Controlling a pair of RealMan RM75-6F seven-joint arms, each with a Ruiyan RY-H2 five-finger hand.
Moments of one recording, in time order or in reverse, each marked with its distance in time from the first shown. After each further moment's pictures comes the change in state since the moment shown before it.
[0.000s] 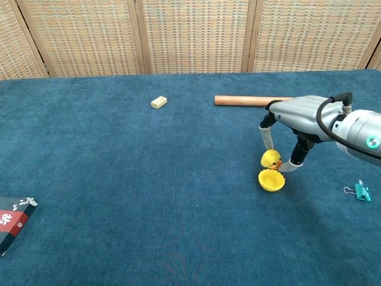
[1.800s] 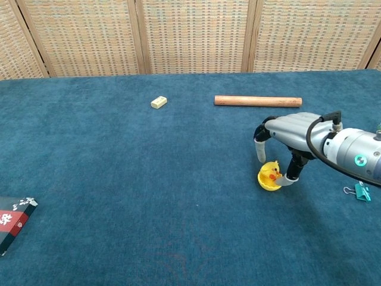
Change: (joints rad) left arm 0.005 0.008 -0.004 -0.004 -0.012 0.000 -0.015; right arm -0.004 -0.066 -0.014 0.072 0.021 -0.021 -0.014
